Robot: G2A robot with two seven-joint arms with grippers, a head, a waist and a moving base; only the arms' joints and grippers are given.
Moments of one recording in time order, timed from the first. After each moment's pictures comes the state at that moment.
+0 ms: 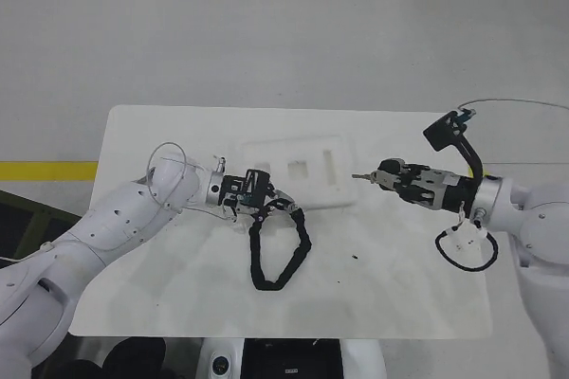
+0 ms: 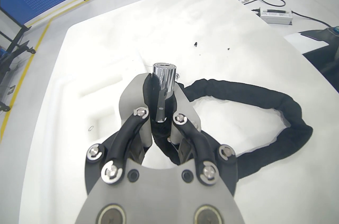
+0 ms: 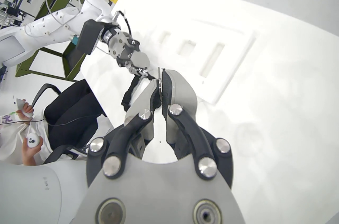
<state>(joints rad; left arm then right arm) 0.44 -0.96 -0.33 -1.15 1.56 -0.81 0.75 -1.12 -0.97 1.51 -2.05 -0.24 -0.11 1.18</state>
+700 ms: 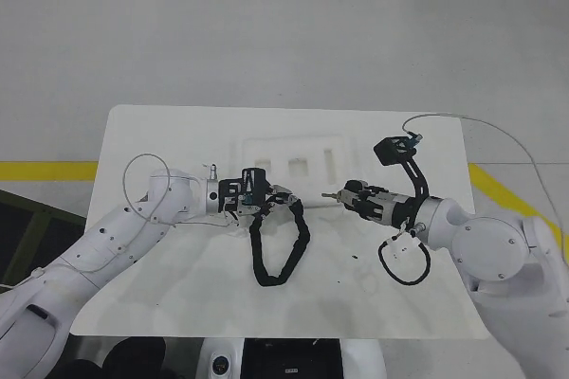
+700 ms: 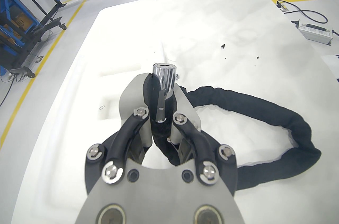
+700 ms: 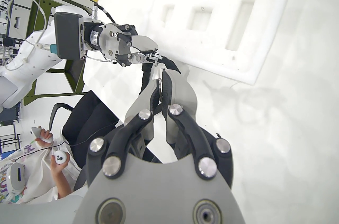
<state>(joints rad) 0.60 -0.91 -0.50 -1.30 1.42 -0.74 0.50 -1.13 -0.99 1.28 -2.13 -0.38 0.27 1.05</state>
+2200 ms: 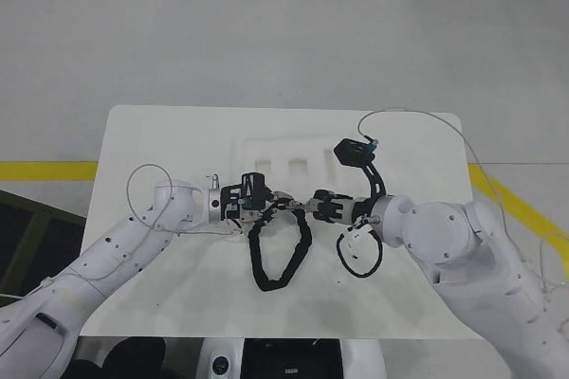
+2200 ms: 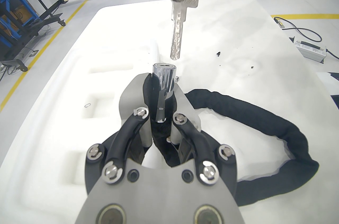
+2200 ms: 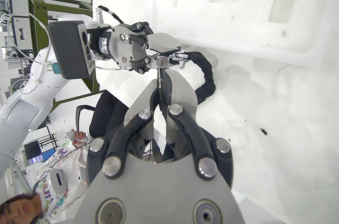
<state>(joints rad) 0.67 -0.94 -0.55 -1.29 1.39 -0.75 0.50 -0.94 -1.04 1.02 -2.05 -0.33 0.60 1.03</state>
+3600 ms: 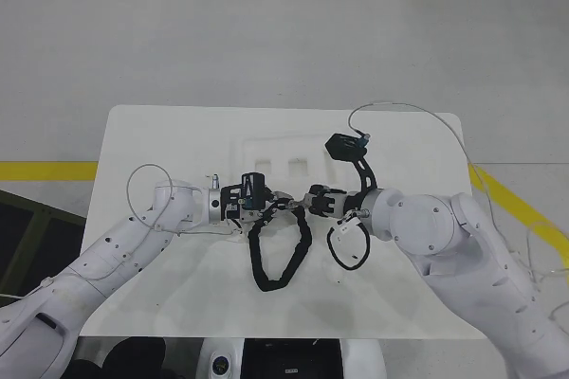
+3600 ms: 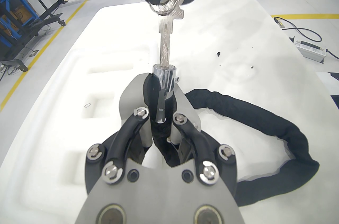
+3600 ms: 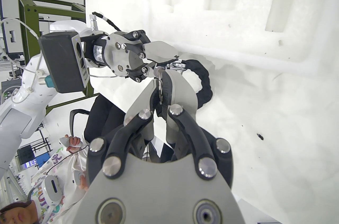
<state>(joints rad) 0.67 -0.94 -0.55 -1.29 1.39 -0.75 0.50 -0.86 -1.06 0.95 -2.02 -0.37 0.63 1.03</state>
